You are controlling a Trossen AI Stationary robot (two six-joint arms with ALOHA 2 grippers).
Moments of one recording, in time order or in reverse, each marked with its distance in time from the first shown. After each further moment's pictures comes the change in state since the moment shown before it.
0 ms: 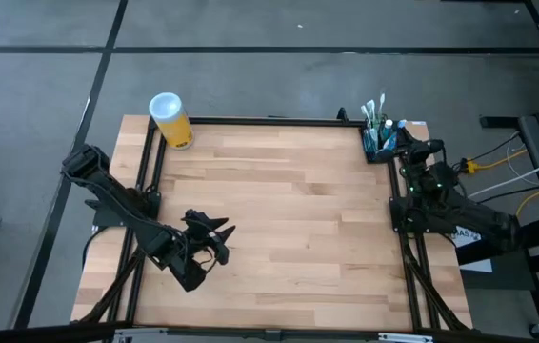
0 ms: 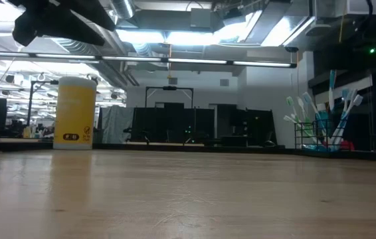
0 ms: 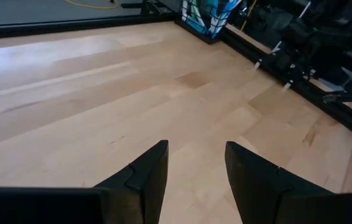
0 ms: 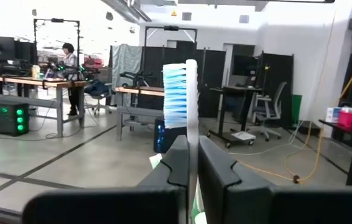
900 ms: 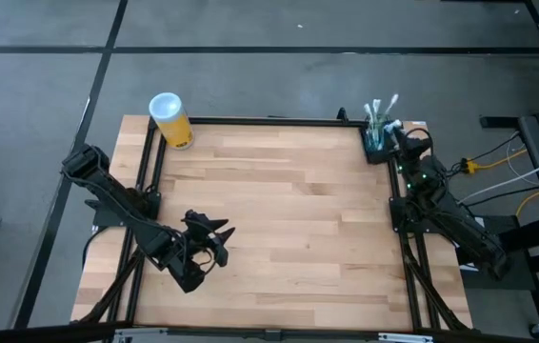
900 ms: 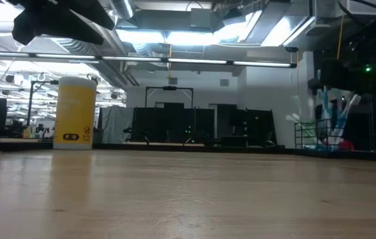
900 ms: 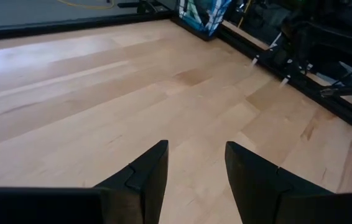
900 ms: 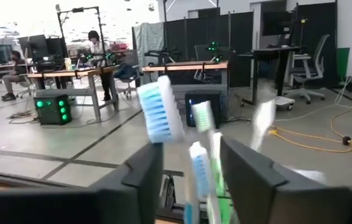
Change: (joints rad) left arm -0.010 -0.003 -0.001 0.007 0.008 0.026; right arm -0.435 -0.006 -0.073 -0.175 -0.522 0.381
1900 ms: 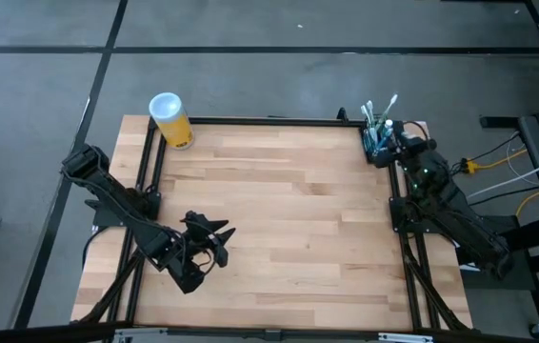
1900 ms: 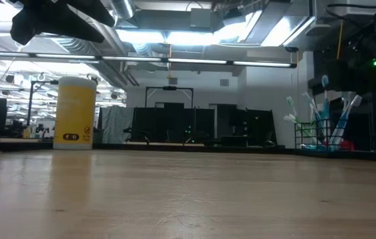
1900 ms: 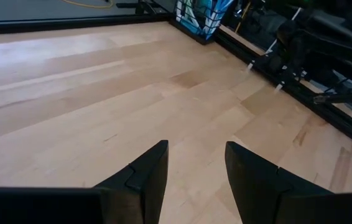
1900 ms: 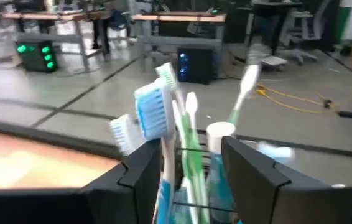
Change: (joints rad) left arm -0.005 0.000 0.000 0.017 -0.016 -0.026; right arm 0.007 0.015 0.165 -0.404 0.011 0.041
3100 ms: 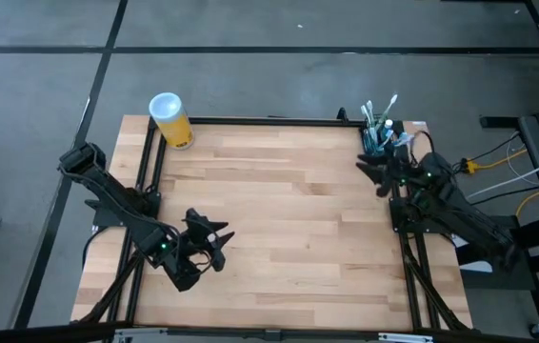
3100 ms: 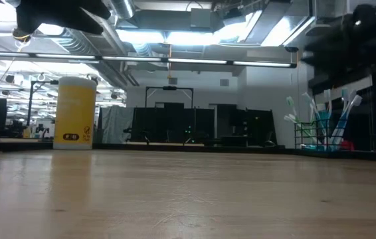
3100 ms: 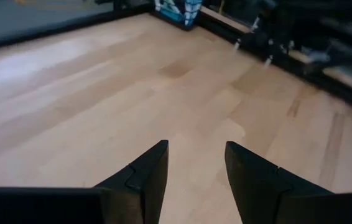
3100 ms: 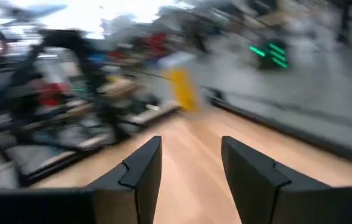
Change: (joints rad) left arm -0.003 -0.048 0.000 0.027 0.072 0.192; right arm 0.120 0.040 -0.017 0.234 -0.799 0.283
